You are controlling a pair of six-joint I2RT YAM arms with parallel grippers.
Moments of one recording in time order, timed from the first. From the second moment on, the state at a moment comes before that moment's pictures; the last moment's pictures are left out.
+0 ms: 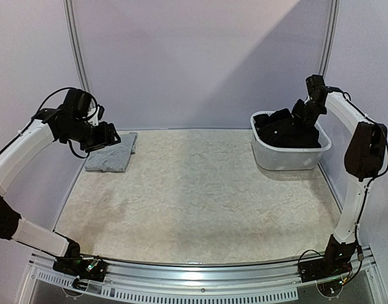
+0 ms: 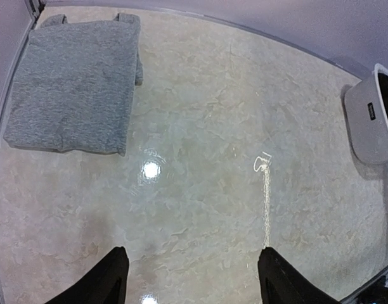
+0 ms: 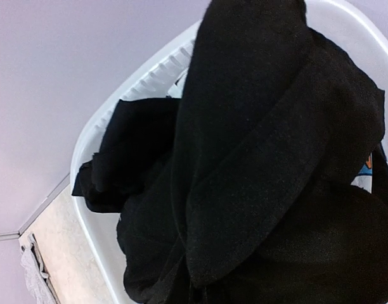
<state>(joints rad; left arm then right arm) -0.26 1.32 1.32 -0.85 0.07 -0.39 0.01 2.03 2.01 -0.86 -0.07 0.68</state>
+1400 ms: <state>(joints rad) -0.42 1.42 1.45 -0.76 0.03 -0.42 0.69 1.73 2.49 -0.53 -0.25 0.46</state>
